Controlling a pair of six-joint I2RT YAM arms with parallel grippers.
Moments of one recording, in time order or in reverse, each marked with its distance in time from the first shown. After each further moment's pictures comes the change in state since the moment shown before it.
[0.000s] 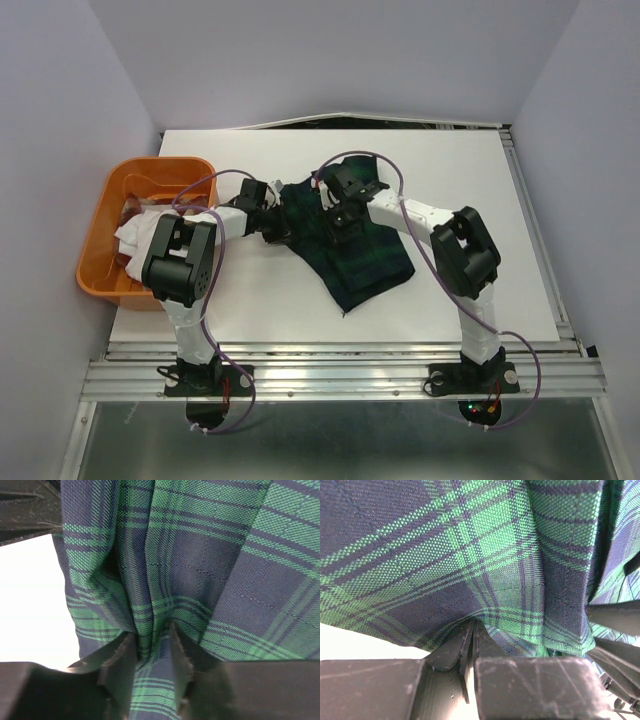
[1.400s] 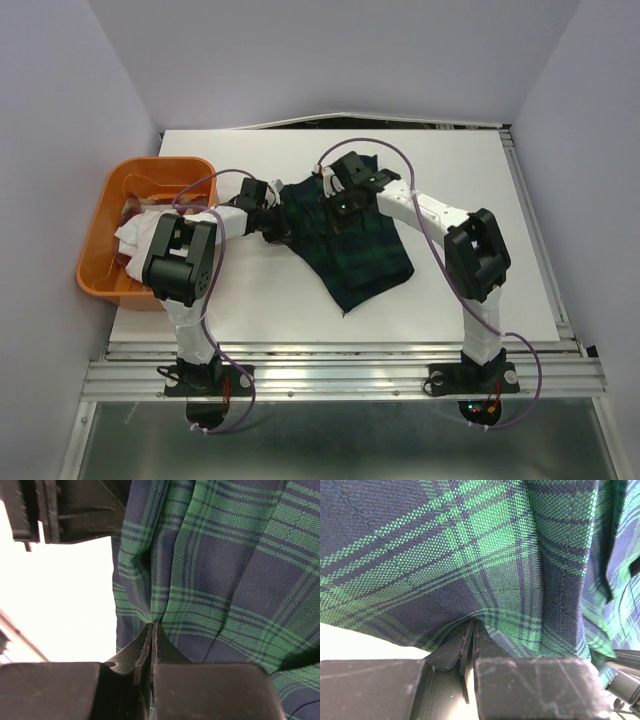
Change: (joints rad) left arm 0.000 0.005 0.010 -0.008 0.000 0.001; right arm -0.023 -0.059 0.056 -0.058 -0.146 0.014
